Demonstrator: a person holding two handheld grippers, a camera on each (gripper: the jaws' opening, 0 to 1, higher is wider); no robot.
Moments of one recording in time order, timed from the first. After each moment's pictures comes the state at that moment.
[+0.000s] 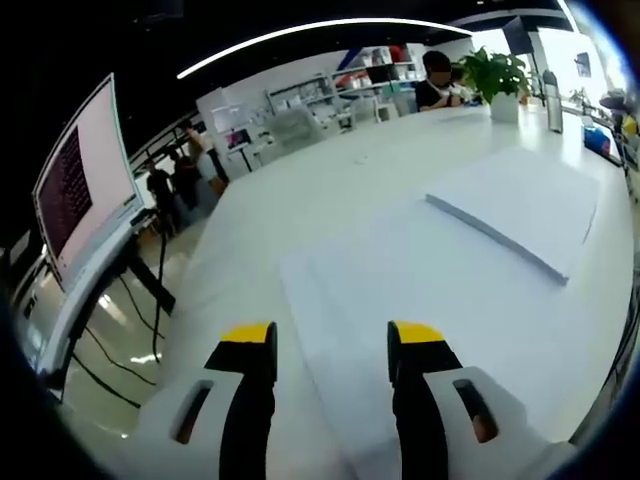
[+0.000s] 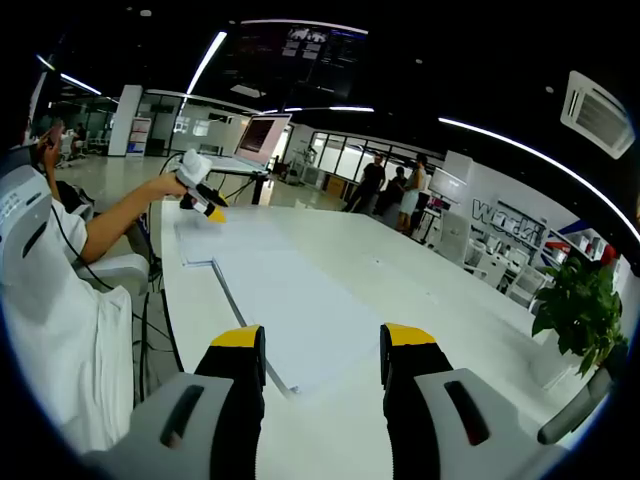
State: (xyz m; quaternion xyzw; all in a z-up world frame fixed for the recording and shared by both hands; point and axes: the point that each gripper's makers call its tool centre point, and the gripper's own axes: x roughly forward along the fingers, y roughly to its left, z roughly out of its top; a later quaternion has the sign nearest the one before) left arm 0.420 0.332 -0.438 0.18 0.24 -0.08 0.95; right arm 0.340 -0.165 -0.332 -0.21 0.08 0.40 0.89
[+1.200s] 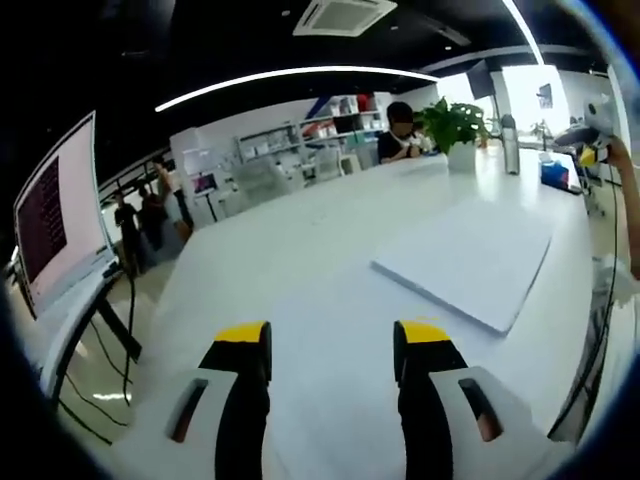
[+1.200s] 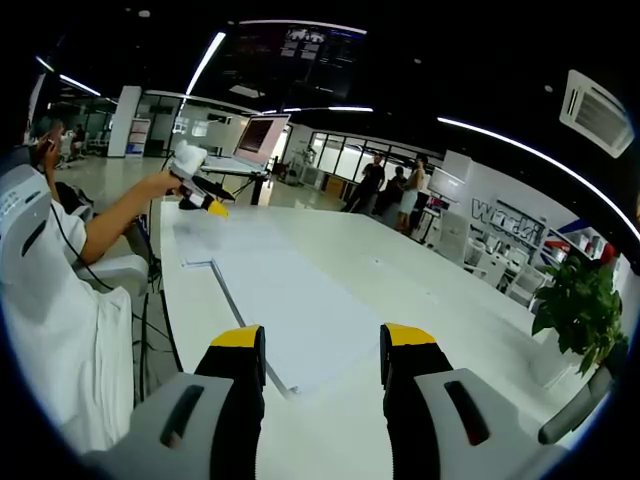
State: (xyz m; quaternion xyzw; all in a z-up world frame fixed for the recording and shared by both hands) left arm 0.410 0.270 -0.395 0.15 0.14 -0.19 0.96; right arm 0.339 -0.166 -0.333 -0.20 0.08 0.39 0.89
